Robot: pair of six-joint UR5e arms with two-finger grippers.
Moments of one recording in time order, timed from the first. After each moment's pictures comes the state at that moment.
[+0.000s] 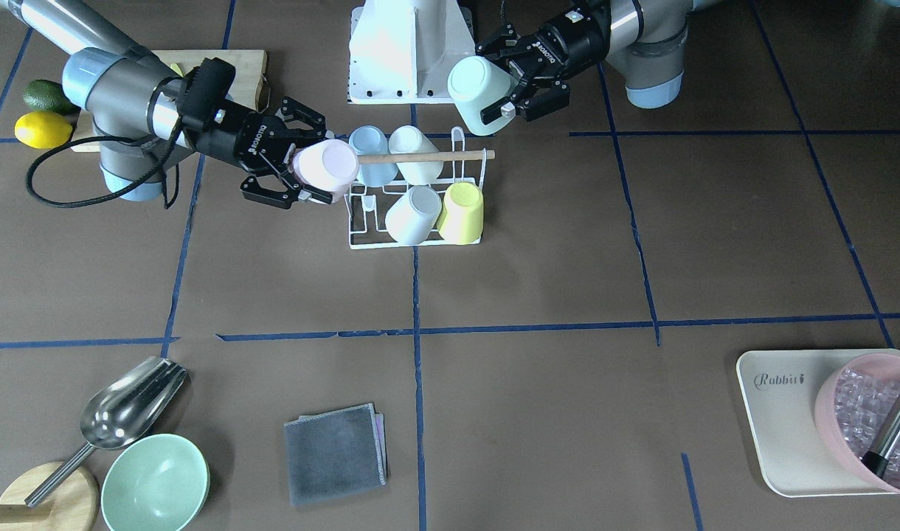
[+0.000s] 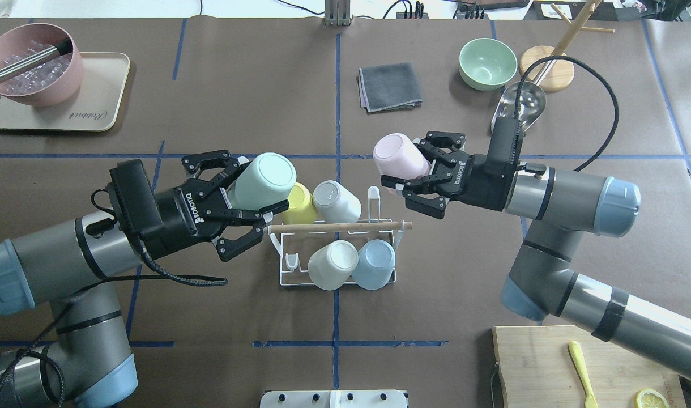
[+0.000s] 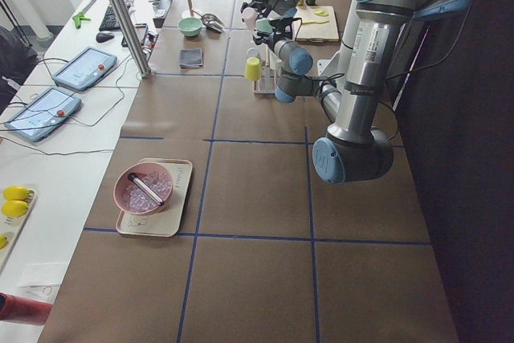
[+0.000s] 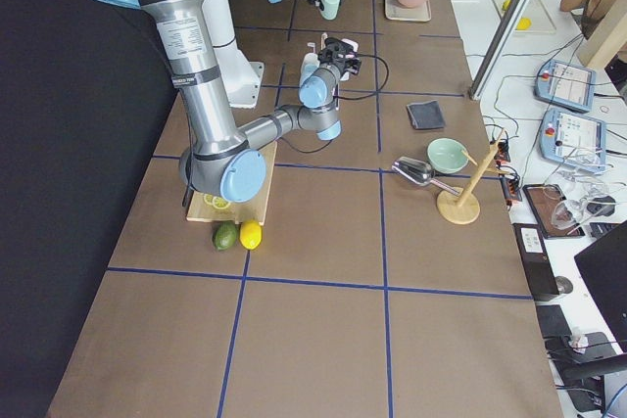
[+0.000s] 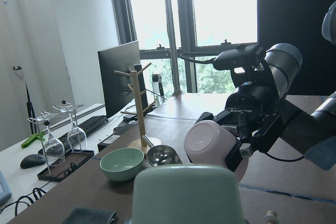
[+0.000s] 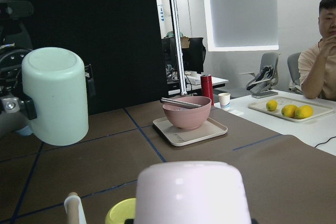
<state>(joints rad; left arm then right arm) -0.40 -1.85 -1.81 -3.17 -1.44 -0.22 0.56 -1.19 1.49 0.21 1.69 0.46</state>
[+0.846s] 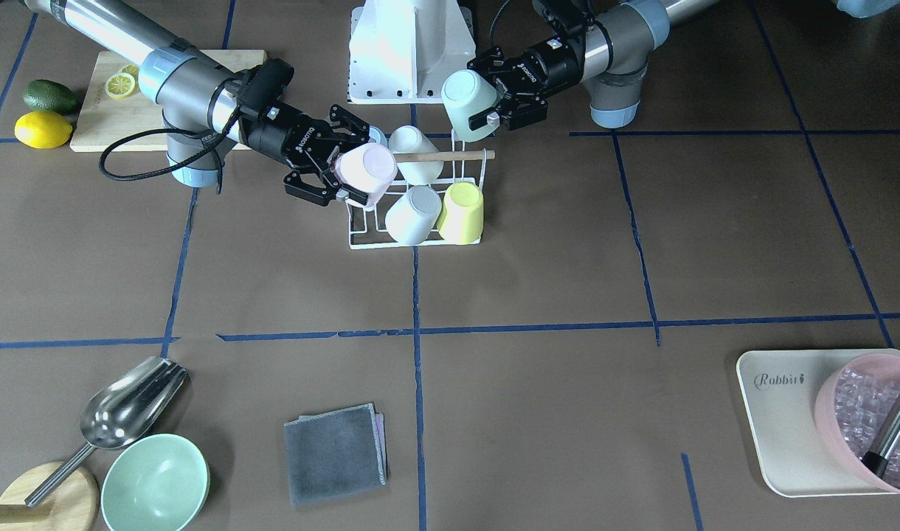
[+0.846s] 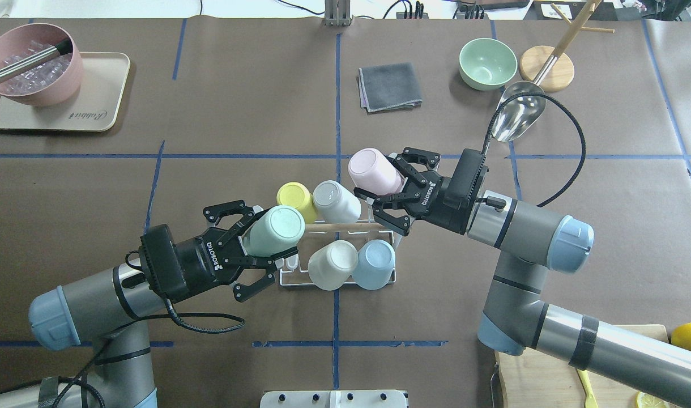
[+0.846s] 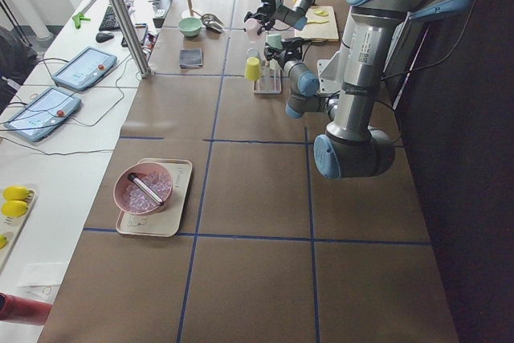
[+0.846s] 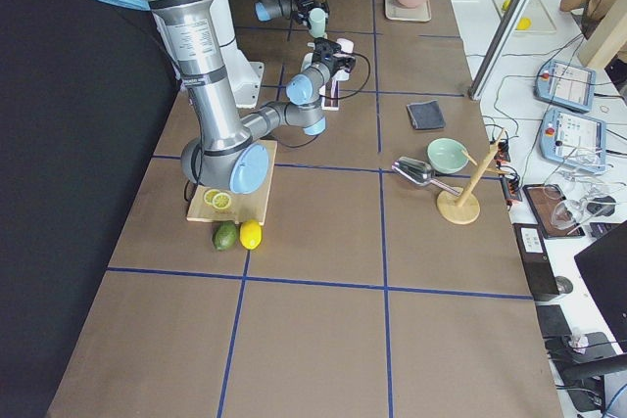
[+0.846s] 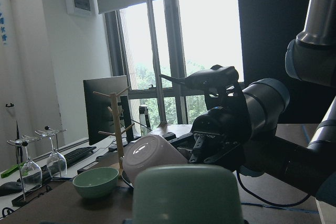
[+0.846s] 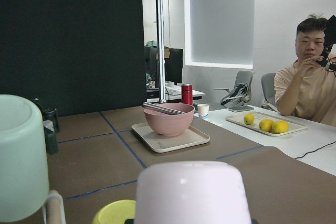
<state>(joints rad) -0.29 -1.90 -1.60 -3.42 -1.36 -0.10 0.46 -1.15 1.45 0.21 1.49 0.35</state>
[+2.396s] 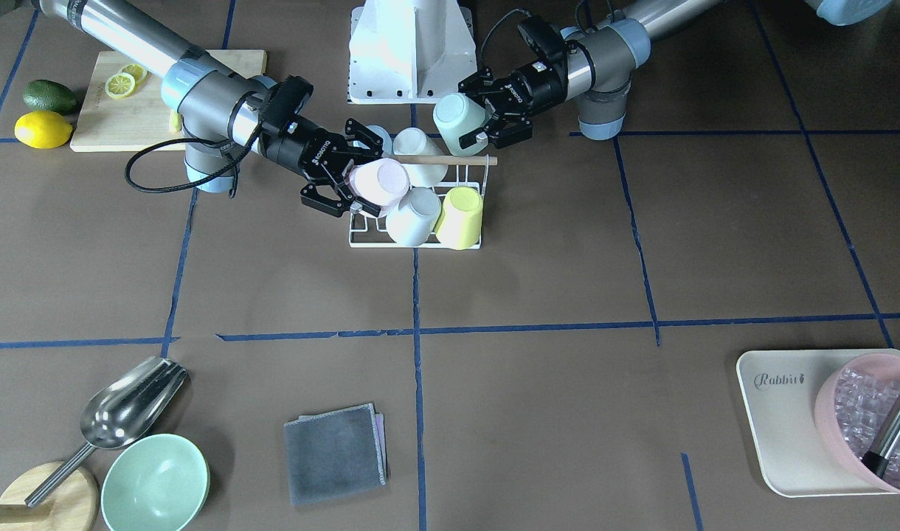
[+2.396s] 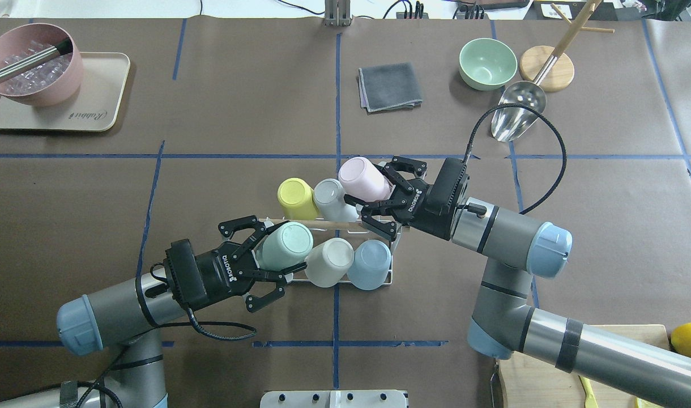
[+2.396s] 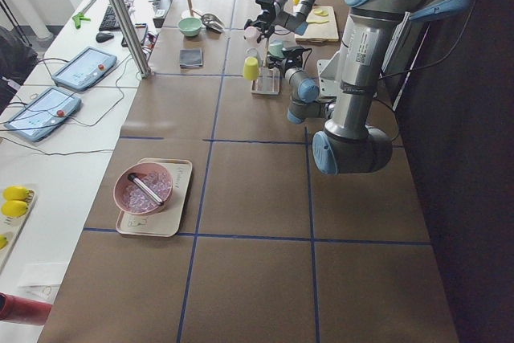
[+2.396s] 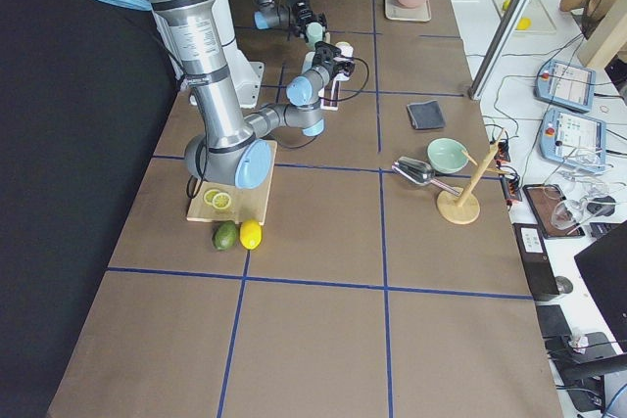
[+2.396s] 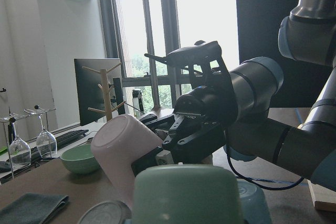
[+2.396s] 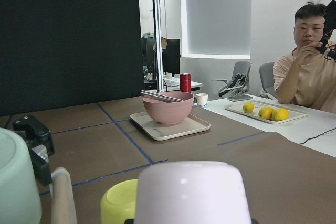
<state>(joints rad) -0.26 -1.93 -1.50 -3.47 -1.35 -0.10 0.43 -1.12 1.38 0.21 1.47 0.36</state>
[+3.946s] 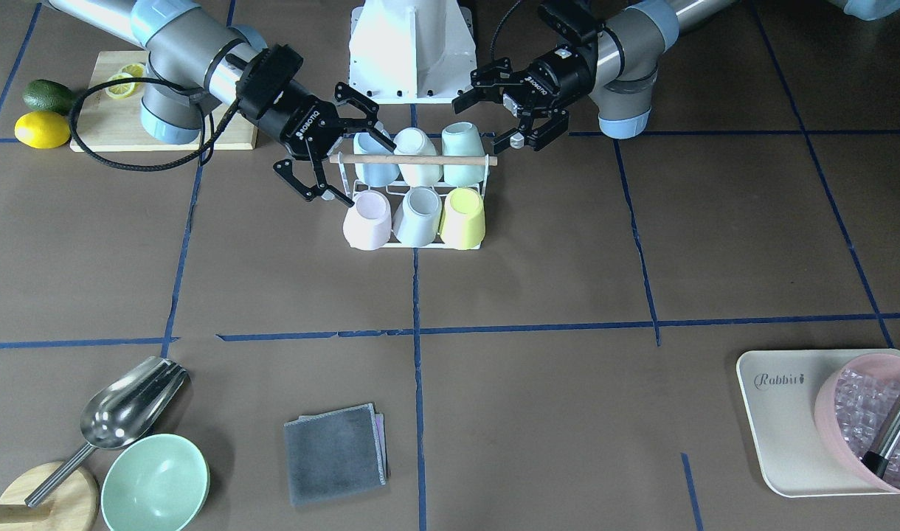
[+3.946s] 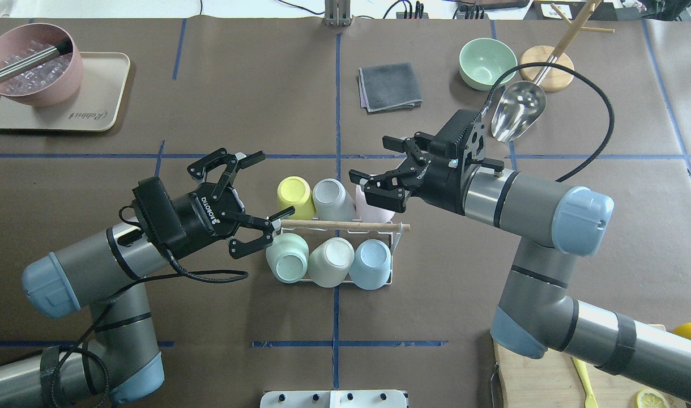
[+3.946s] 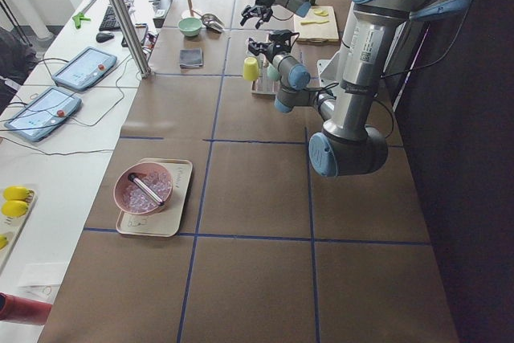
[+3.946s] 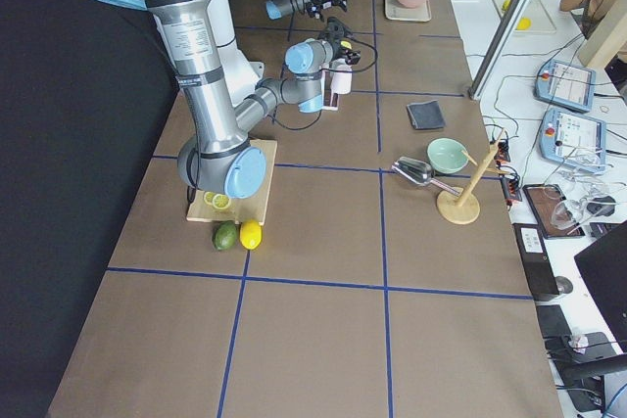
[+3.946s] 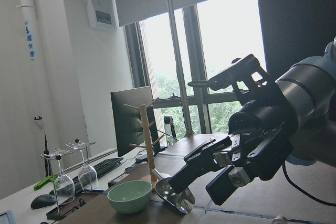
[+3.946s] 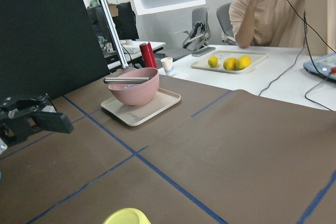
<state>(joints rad) -0.39 -1.92 -1.66 -3.29 -1.34 -0.13 0.53 -1.21 1.75 -0.34 1.56 0.67</state>
